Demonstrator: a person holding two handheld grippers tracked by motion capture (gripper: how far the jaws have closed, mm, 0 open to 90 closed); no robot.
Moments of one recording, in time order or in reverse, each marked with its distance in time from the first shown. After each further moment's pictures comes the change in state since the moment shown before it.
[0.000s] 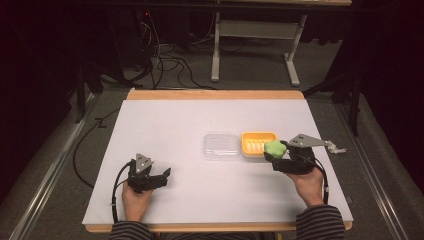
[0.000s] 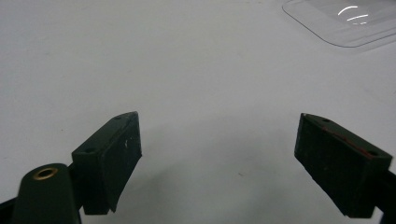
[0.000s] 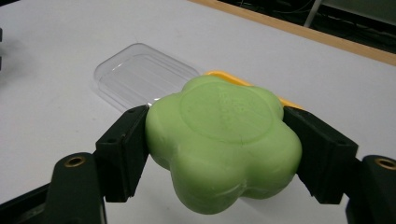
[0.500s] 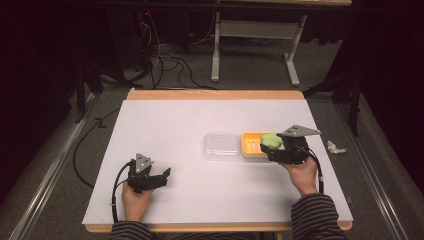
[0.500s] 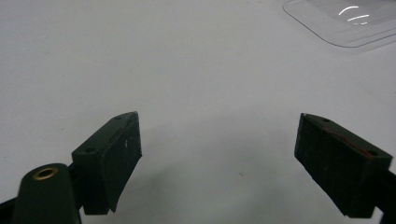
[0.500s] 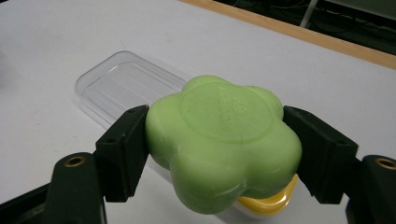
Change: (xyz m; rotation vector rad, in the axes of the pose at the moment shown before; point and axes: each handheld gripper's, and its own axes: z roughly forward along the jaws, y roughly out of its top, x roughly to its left) left arm -0.001 0.000 0.001 -0.010 0.001 -0.013; right arm -0.010 0.015 0.025 0.020 -0.011 0.014
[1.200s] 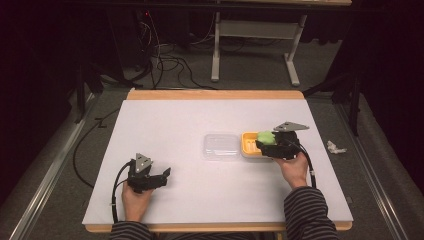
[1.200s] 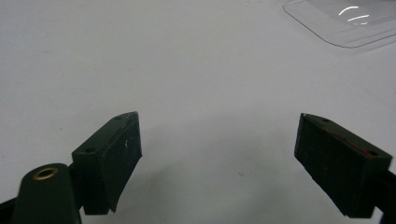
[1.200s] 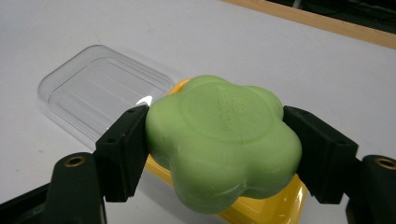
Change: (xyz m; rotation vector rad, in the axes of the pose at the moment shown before) left arm 0.001 0.001 0.000 0.011 0.000 0.004; right arm -0.003 0.002 0.033 0.052 -0.042 0.039
